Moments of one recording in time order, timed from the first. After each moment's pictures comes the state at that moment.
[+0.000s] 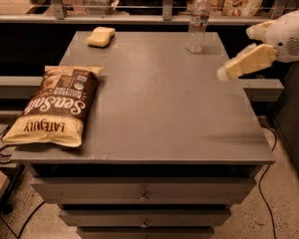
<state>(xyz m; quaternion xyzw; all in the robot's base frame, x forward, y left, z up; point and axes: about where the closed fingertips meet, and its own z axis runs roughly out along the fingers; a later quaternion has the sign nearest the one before) 0.578 -0.187 0.974 -0.45 0.76 0.17 0.43</state>
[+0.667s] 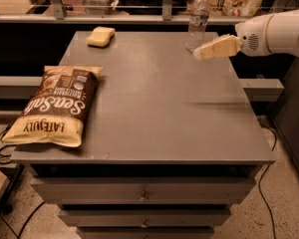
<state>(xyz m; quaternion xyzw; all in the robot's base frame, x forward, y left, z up) 0.673 -0.177 0.958 -0.33 0.78 0.17 0.51</state>
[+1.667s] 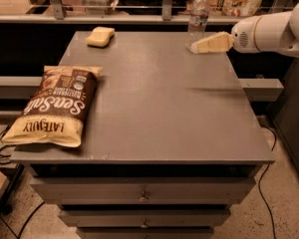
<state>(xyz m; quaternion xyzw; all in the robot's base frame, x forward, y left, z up) 0.727 -0.185 0.940 -0.28 0.79 0.16 0.52</state>
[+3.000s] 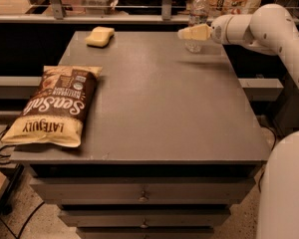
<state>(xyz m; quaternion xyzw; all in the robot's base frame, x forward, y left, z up) 0.855 -0.170 0.913 -0.22 0.78 0.18 0.56</state>
